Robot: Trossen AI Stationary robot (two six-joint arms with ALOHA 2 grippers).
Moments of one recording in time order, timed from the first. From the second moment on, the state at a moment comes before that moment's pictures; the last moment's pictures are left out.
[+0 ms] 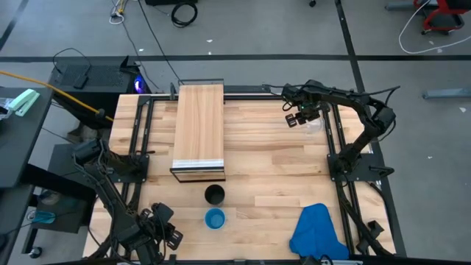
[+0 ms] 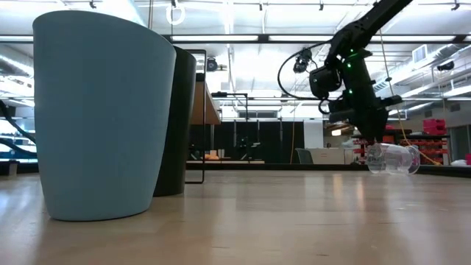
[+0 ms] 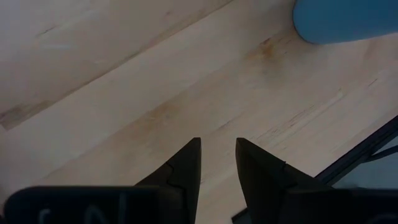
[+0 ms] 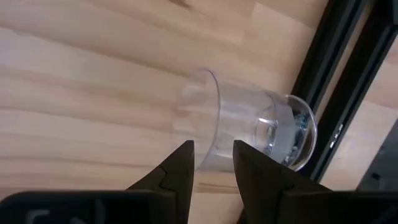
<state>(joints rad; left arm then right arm) -1.05 1.69 1.22 -0.98 -0.36 -2.08 -0.76 1.61 1.10 -1.20 0.23 0.57</state>
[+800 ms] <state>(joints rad) -1.05 1.69 1.22 -0.98 -0.36 -2.07 -0.76 1.61 1.08 -1.27 0.35 0.58</state>
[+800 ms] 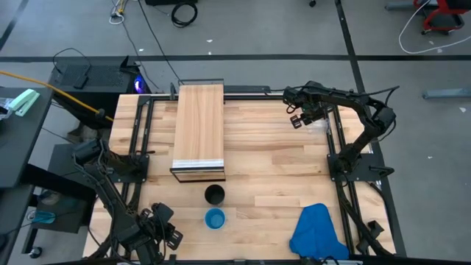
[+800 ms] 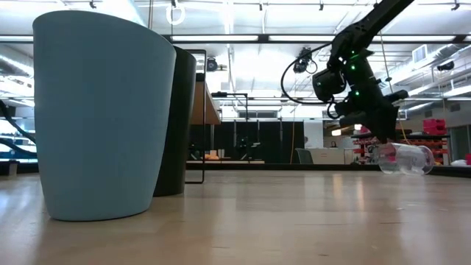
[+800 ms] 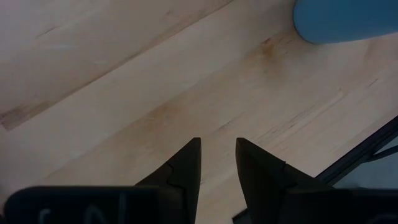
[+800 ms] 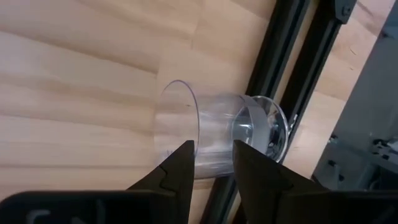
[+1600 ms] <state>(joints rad) -1.05 1.69 1.22 -0.98 -0.36 -2.08 -0.77 1.61 1.06 -1.28 0.35 0.58</state>
